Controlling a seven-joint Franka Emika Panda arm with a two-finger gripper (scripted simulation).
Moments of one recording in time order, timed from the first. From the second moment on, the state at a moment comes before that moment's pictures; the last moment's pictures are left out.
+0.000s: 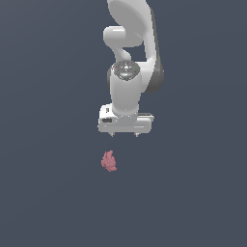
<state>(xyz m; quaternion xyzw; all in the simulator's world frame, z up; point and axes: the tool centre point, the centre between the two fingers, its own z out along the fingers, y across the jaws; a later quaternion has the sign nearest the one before) 0.012 0.004 0.163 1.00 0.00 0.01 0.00</state>
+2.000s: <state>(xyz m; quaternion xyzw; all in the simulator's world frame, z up) 0.075 -0.061 0.112 0.99 0.13 0.00 0.00</state>
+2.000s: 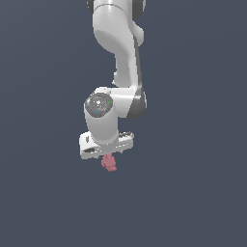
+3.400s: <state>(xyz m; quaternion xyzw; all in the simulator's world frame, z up) 0.080 -0.070 0.053 0.99 0.15 0.00 0.00</state>
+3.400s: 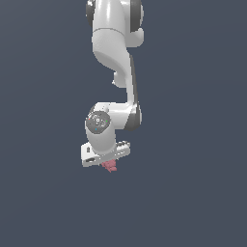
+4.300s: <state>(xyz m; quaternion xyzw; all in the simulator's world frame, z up) 0.110 -0.073 0.091 0.99 0.12 0.05 -0.01</state>
